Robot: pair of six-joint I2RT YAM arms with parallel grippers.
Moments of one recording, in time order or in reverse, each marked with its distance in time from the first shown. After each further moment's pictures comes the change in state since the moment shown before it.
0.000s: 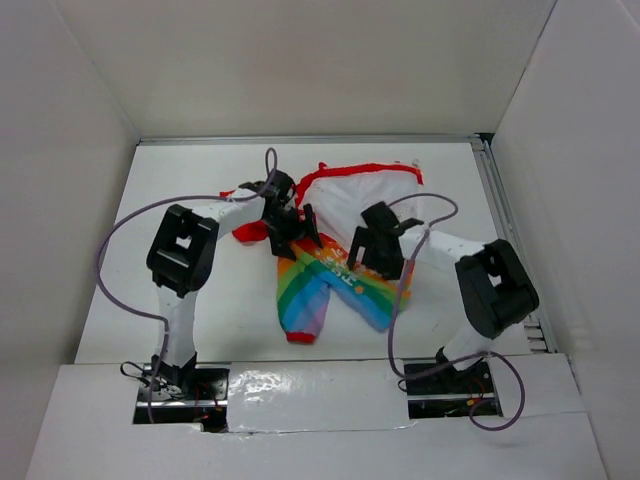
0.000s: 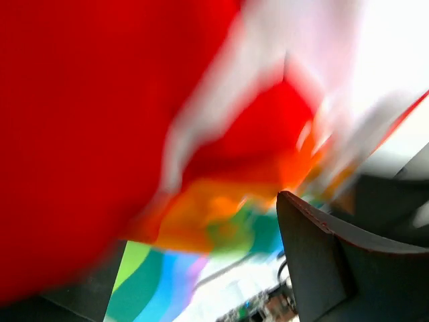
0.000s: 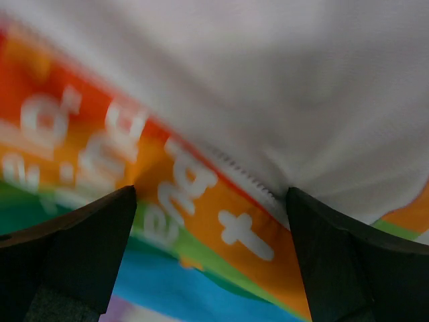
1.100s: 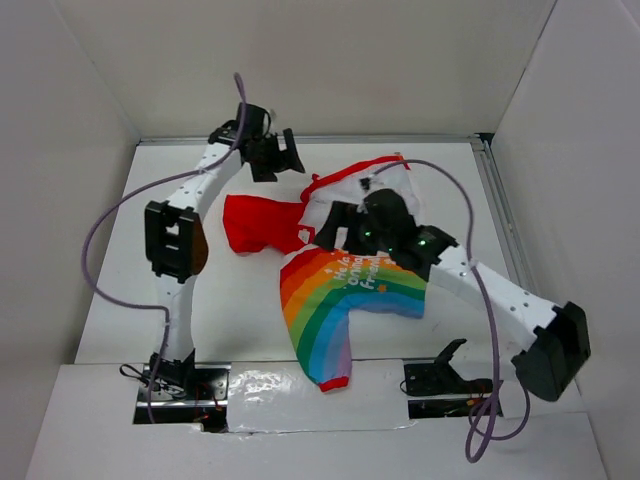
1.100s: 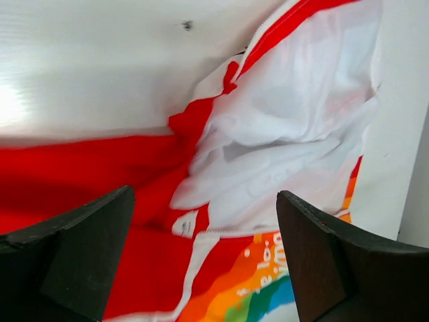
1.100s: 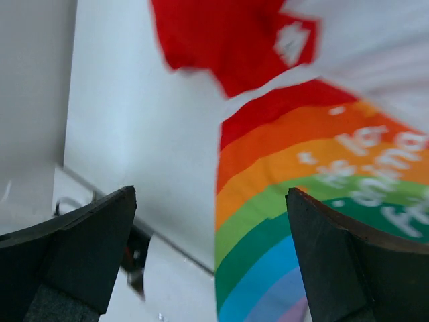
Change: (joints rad) left arm 0.161 0.200 0.700 -0.131 -0.128 0.233; right arm 0.337 -0.394 0.074 0.128 -0.139 -0.018
